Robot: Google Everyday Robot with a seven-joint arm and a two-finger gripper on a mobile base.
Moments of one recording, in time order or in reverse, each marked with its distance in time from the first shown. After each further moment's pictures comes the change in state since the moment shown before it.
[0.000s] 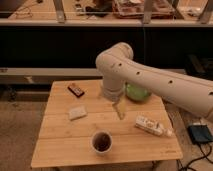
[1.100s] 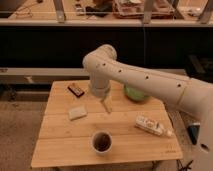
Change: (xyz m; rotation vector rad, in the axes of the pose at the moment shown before) arm -0.003 -0.085 0.034 0.049 -0.001 -0.124
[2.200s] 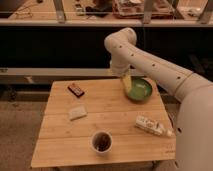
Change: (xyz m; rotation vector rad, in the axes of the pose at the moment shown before) arm 0.165 0.028 -0.023 -0.012 0.148 0.223
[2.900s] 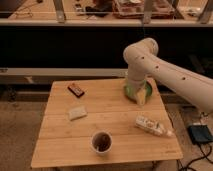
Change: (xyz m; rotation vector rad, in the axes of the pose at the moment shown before) arm -0.024 0.098 -0.003 -0.015 -0.068 0.105
